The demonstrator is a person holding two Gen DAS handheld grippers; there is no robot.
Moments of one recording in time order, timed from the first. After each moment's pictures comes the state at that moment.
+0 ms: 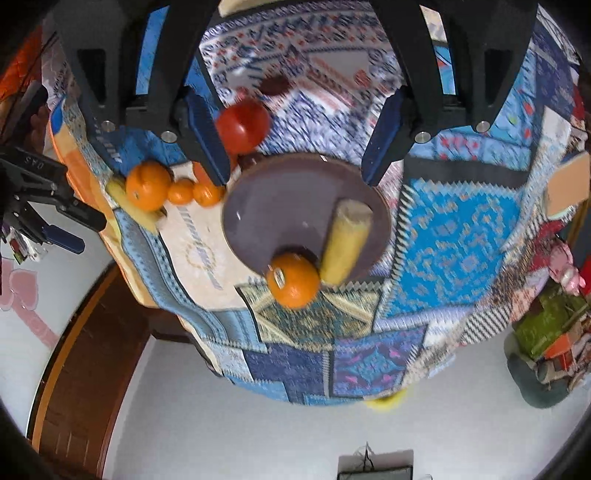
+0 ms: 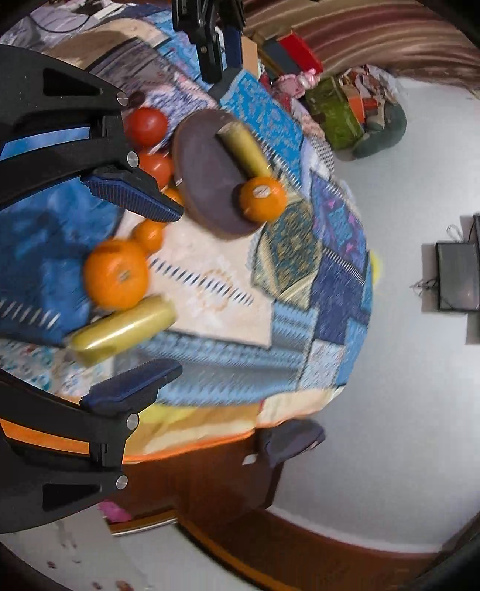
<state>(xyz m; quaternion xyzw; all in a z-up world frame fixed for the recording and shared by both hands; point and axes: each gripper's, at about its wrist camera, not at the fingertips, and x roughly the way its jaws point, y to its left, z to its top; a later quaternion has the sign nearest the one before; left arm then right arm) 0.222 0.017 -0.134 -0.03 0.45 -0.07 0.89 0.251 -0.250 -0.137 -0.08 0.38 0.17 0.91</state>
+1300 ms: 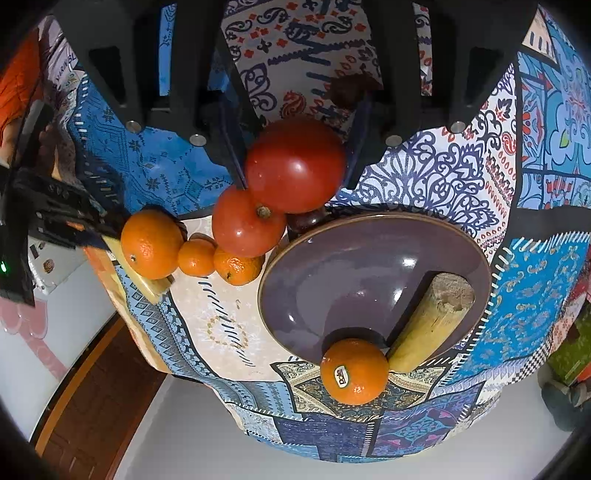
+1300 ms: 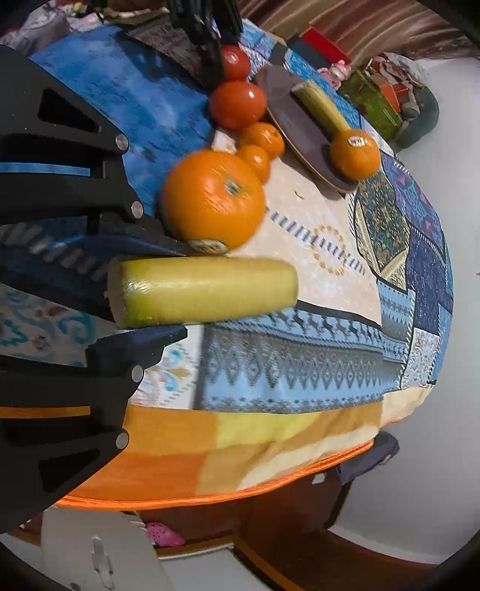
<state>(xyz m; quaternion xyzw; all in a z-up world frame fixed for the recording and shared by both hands) 0.231 -0.029 -0.215 -0.04 0.51 -0.11 0.85 0.261 -0.297 -0.217 -0.05 0.49 0.19 0.85</state>
